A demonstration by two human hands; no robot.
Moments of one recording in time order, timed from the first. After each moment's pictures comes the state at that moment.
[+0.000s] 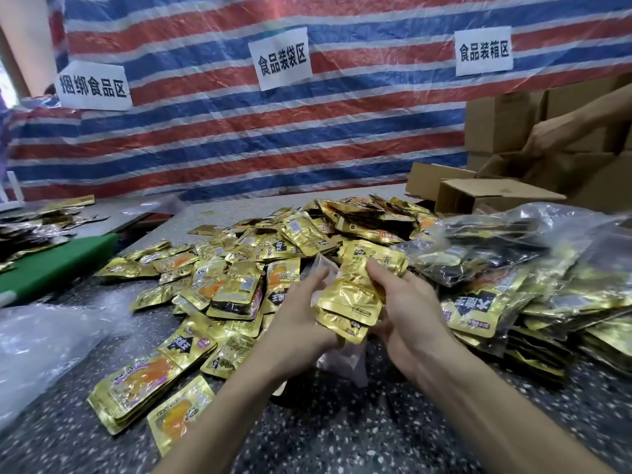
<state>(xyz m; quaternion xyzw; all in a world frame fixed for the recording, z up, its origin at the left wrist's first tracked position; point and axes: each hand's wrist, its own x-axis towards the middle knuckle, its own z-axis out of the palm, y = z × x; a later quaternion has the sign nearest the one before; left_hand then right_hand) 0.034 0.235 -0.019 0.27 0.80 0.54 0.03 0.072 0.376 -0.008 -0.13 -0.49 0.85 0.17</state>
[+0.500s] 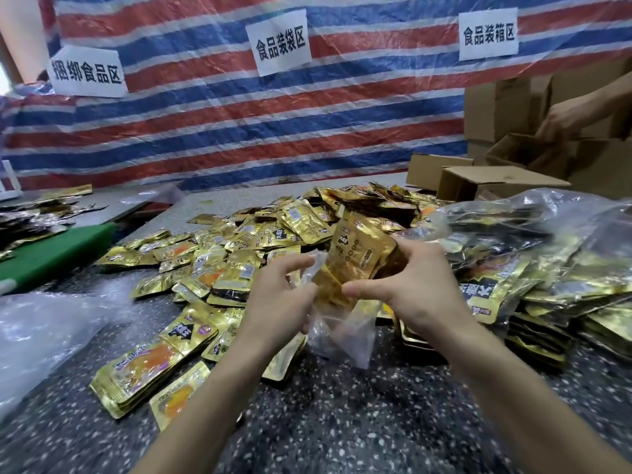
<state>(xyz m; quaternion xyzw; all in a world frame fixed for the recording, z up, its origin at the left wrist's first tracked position) 0.037 0.227 -0.002 0.17 0.80 0.57 -0.04 0.091 0.392 0.009 -0.03 -0.80 0.55 0.23</state>
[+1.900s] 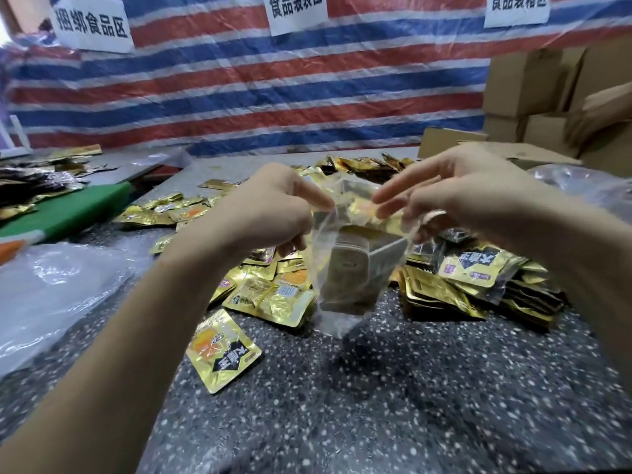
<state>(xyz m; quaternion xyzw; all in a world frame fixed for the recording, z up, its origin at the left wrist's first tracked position) 0.069 0.193 0.088 0.24 0.87 0.43 0.03 0.125 0.410 0.092 0.06 -0.85 0.52 0.07</state>
